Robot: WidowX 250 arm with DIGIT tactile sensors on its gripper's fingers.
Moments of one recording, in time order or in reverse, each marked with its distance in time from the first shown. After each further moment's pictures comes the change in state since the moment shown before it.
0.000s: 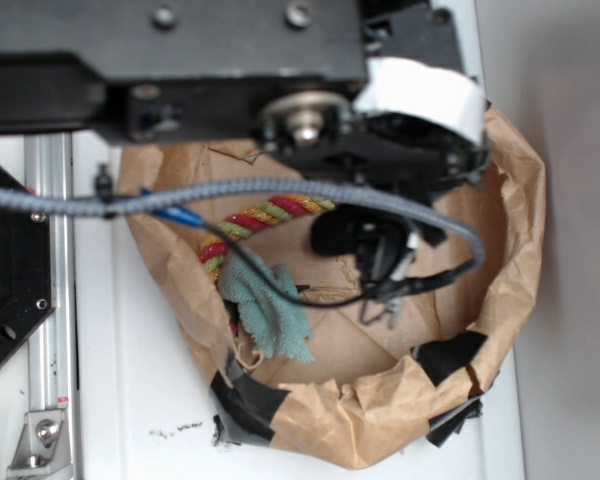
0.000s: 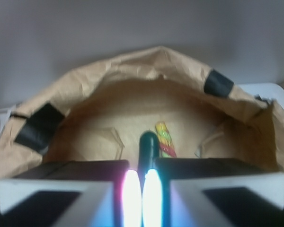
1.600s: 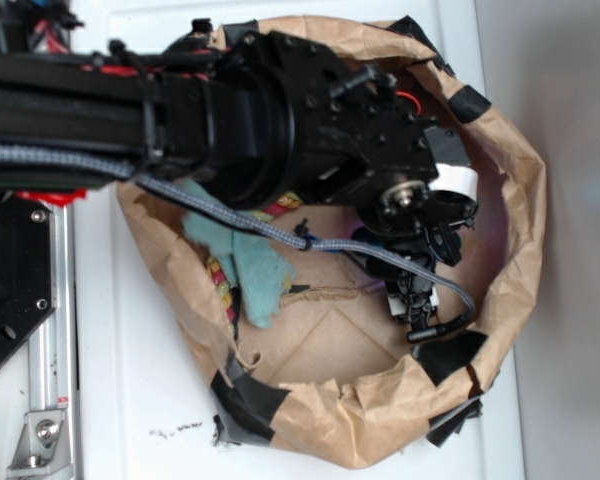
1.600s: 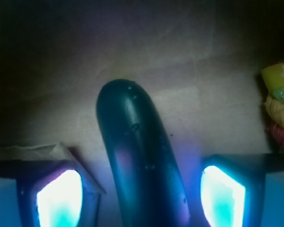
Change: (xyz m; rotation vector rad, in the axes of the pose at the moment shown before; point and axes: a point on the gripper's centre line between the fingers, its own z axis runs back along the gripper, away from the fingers) arm -0.004 0.000 -0.139 -0.066 0.068 0.127
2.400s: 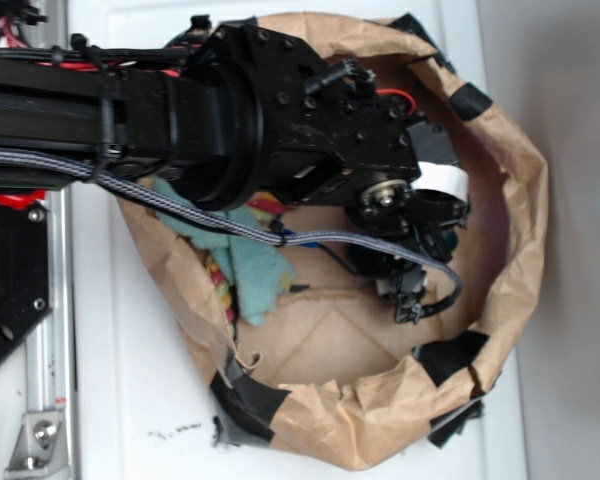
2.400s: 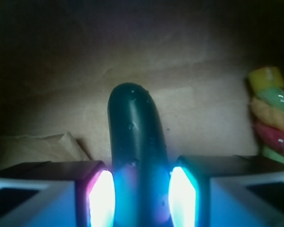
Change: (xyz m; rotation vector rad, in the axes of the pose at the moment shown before) arm -0.003 0.000 0.012 0.008 -0.040 -0.041
